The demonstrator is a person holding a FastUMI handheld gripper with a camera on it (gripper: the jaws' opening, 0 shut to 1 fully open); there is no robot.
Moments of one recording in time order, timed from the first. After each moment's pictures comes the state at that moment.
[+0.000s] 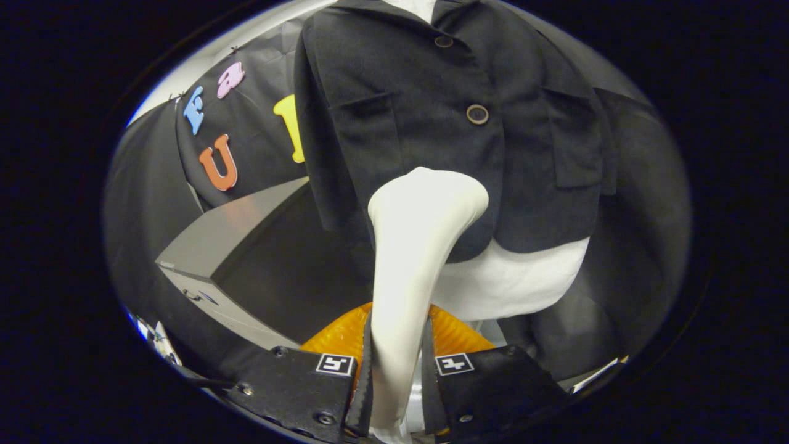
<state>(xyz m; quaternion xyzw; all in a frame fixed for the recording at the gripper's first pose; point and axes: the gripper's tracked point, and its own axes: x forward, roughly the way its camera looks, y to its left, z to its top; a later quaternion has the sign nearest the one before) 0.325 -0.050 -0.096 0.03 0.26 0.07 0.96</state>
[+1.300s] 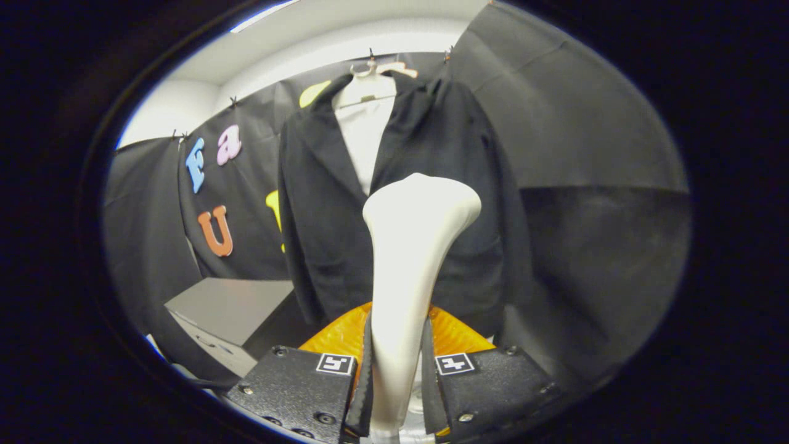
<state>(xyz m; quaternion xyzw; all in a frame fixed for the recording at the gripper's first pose) 0.281 -0.168 0.153 0.02 0.04 0.03 1.00</state>
